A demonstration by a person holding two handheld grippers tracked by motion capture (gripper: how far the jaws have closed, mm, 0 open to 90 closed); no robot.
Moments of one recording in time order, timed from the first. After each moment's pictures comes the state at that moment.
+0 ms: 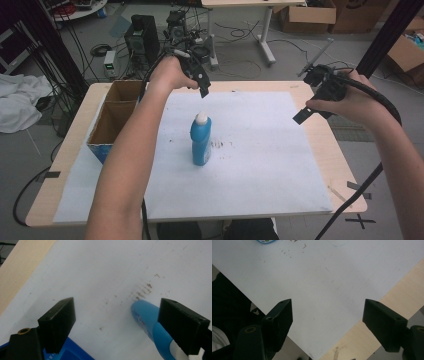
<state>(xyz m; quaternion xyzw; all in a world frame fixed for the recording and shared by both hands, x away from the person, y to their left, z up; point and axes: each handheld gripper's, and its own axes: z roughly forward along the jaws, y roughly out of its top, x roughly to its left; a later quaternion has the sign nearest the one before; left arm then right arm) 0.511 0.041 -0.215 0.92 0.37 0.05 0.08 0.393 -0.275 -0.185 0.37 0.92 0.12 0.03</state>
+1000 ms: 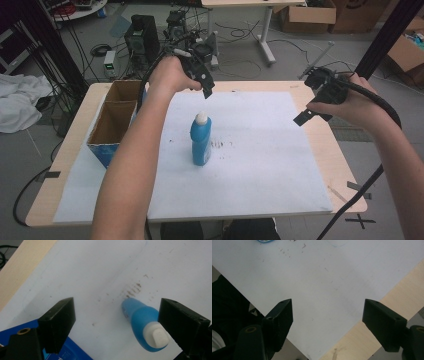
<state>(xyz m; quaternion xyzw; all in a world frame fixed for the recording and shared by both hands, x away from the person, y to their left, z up) 0.478 0.033 -0.190 0.92 0.38 0.06 0.09 0.390 -0.279 -0.190 0.36 0.92 0.13 0.04</state>
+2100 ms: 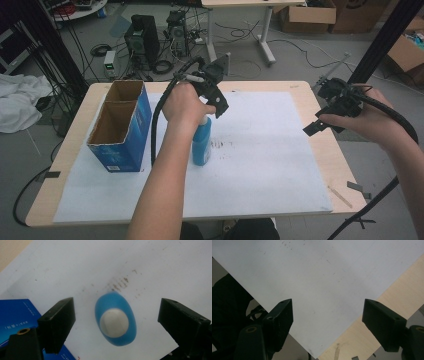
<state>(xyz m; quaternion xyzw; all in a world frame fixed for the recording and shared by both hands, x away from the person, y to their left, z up) 0.416 0.003 -0.211 0.89 0.44 0.09 0.09 0.364 -0.301 -0.198 0.37 0.92 0.15 0.04</state>
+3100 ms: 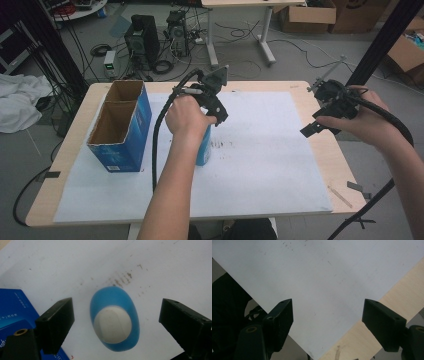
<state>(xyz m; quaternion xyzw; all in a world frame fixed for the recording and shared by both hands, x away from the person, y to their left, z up) 0.412 0.002 -0.240 0.87 0.47 0.09 0.08 0.362 -0.295 -0.203 0.36 0.92 0.15 0.05</state>
